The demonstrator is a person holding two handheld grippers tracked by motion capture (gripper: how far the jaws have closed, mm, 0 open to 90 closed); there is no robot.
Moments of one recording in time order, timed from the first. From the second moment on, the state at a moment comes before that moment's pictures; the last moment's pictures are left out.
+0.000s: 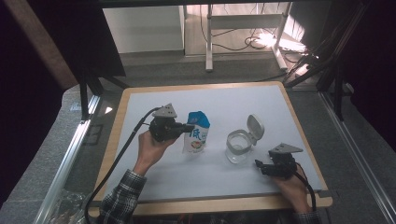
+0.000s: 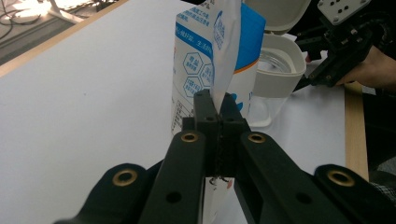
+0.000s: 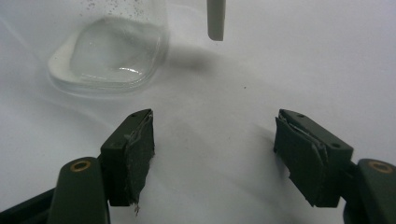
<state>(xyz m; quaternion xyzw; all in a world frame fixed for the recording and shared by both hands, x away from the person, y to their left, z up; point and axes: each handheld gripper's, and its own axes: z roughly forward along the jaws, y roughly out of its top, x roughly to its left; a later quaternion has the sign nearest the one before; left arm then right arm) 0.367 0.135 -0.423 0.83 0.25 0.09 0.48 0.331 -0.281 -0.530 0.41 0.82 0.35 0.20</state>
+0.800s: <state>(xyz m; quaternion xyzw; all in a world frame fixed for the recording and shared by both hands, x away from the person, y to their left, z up) 0.349 0.107 -0.433 0.83 0.23 0.07 0.50 0.331 -0.281 -0.530 0.41 0.82 0.35 0.21</state>
